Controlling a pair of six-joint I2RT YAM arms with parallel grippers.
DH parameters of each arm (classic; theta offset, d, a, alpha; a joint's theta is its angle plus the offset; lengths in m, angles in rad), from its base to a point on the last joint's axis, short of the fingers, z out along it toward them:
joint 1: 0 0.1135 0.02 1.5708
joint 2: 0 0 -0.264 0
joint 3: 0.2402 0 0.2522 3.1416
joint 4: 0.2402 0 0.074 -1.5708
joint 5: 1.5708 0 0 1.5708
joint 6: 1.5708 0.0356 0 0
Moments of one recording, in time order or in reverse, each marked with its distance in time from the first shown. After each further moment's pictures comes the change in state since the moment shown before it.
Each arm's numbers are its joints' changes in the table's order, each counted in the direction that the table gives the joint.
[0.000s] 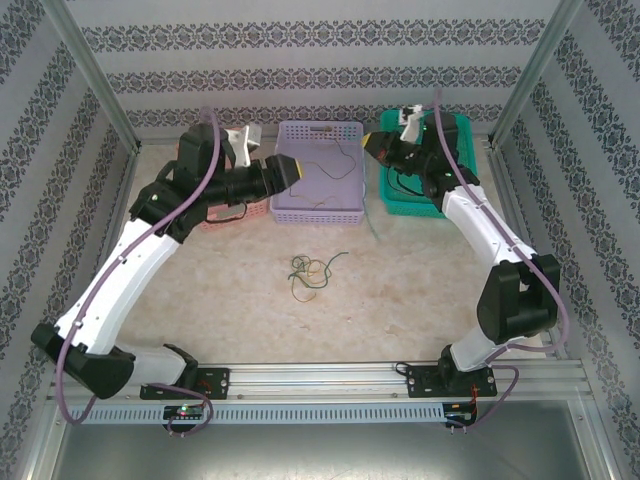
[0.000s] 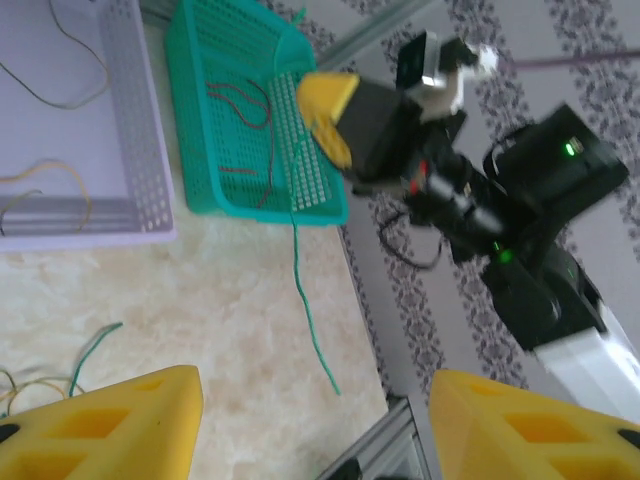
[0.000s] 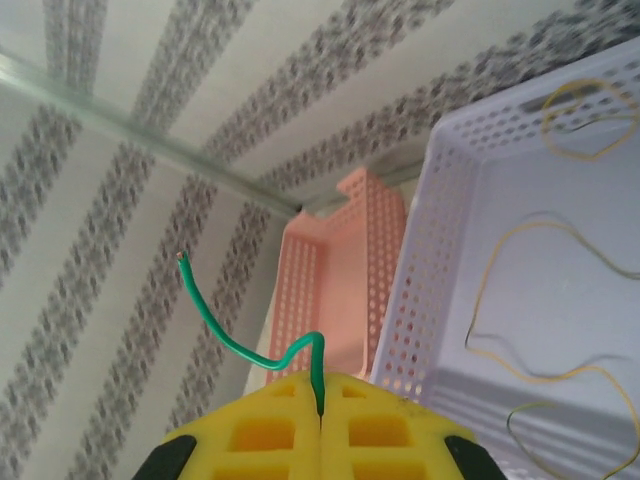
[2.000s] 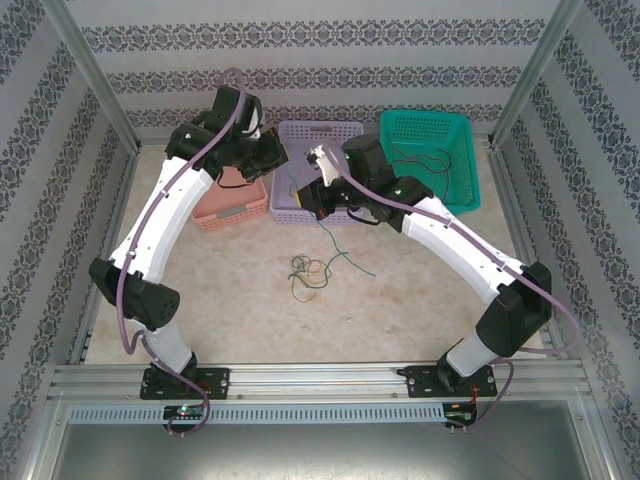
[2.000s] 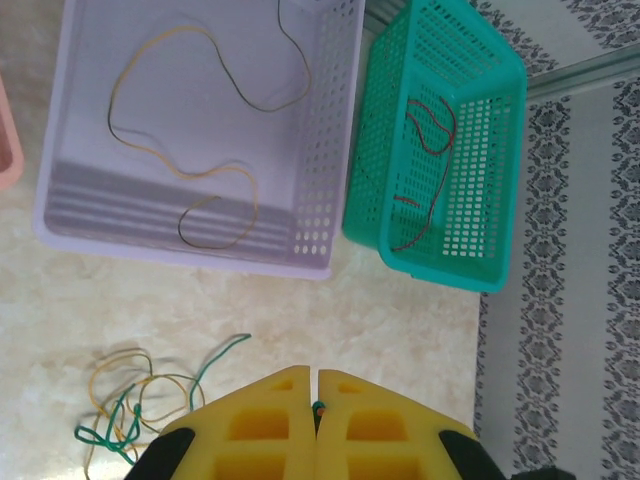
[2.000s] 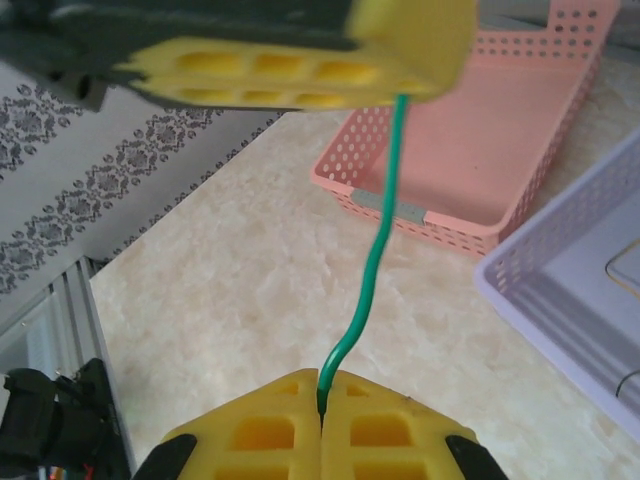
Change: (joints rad) left arm 0.094 -0.414 0.486 0.407 -0.146 -0.009; right arm 0.430 0.027 0.110 0.377 0.135 -0.596
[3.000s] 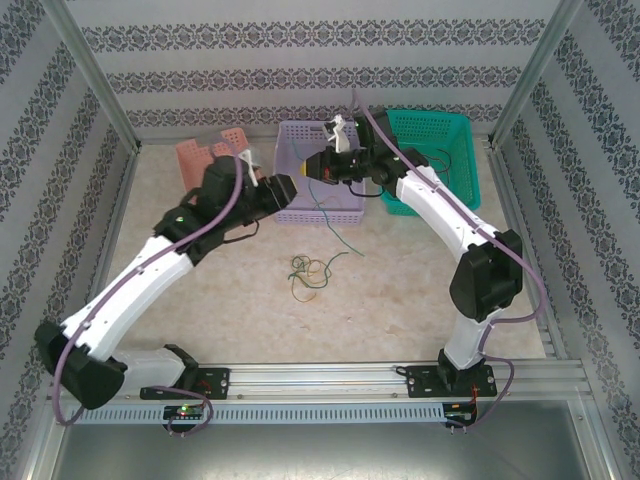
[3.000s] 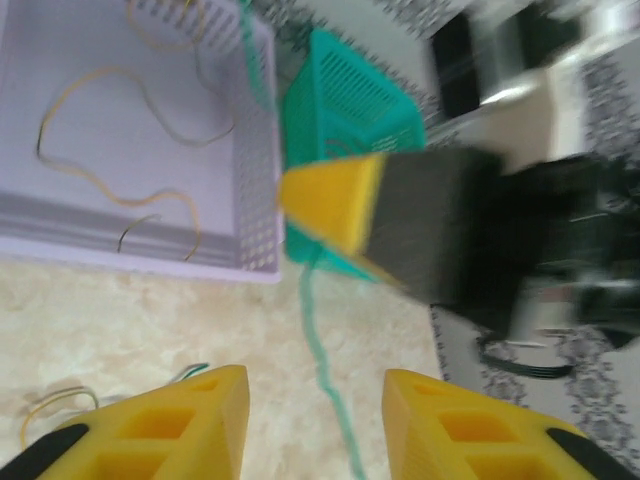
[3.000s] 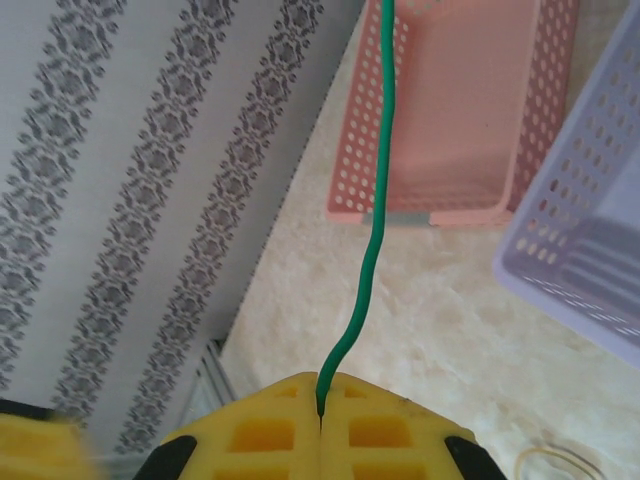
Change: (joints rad) left arm -0.183 0.487 -0.803 -0.630 -0.190 -0.064; right arm -0.187 -0.240 0.218 -0.008 -0.262 0.470
